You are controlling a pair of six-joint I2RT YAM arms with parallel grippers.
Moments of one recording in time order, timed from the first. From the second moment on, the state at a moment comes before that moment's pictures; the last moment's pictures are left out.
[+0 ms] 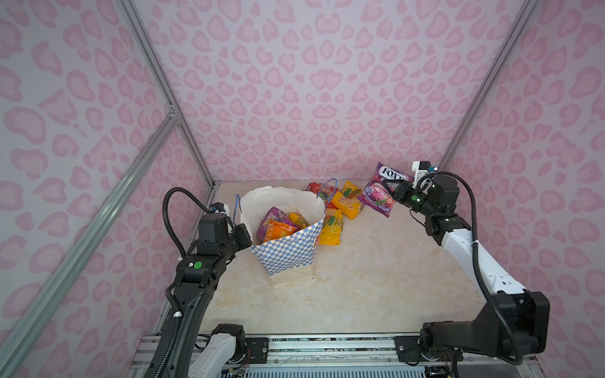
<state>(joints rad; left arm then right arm) -0.09 0.90 1.01 -0.74 0.02 -0.44 0.13 1.29 1.17 0.02 -0.51 0.70</state>
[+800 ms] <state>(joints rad) -0.09 0.89 1.00 -0.74 0.02 -0.44 0.92 1.90 2.04 -0.51 -0.05 0.18</state>
